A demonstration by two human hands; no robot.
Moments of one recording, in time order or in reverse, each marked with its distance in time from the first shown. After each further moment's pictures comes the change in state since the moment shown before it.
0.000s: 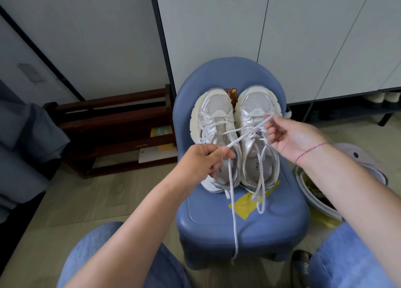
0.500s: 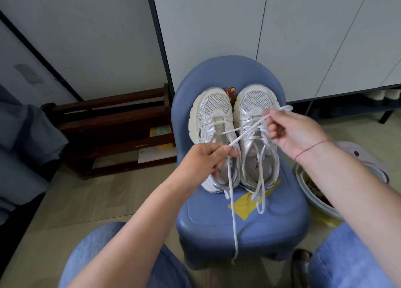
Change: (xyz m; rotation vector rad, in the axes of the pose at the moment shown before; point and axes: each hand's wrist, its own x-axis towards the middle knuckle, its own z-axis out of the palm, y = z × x) left_hand 0.004 0.002 0.006 -0.018 -0.006 0.021; right_hand -0.004 -0.004 0.003 -0.086 -0.038 -0.132
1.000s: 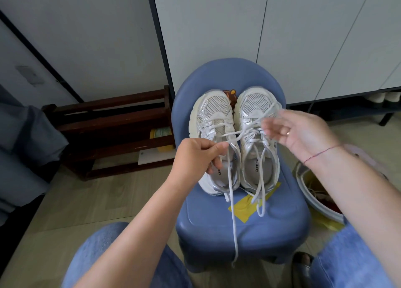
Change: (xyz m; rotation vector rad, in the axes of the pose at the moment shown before) left_hand 0.005 0.005 -0.007 0.070 0.223 0.022; right_hand -0.013 -0.014 -0.002 -0.010 -0.005 -0.047
